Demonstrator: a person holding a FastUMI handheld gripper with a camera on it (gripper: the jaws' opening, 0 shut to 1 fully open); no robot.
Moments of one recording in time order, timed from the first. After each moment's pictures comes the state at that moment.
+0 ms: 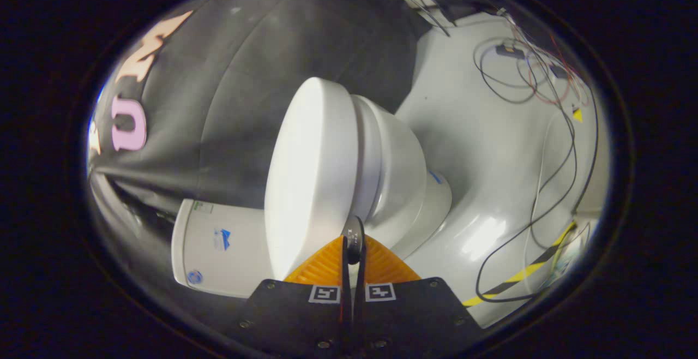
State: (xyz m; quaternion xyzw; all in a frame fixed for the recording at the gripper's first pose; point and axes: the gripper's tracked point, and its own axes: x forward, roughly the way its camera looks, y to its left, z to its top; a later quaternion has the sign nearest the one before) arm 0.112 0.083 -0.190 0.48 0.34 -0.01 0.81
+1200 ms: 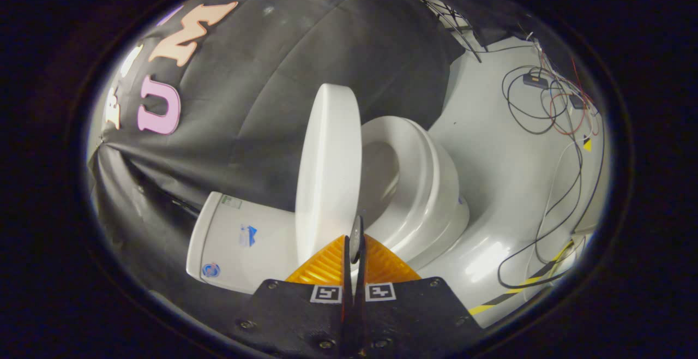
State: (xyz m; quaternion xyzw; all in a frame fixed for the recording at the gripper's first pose) arm 0.099 0.102 -0.097 0.44 0.28 0.04 0.85
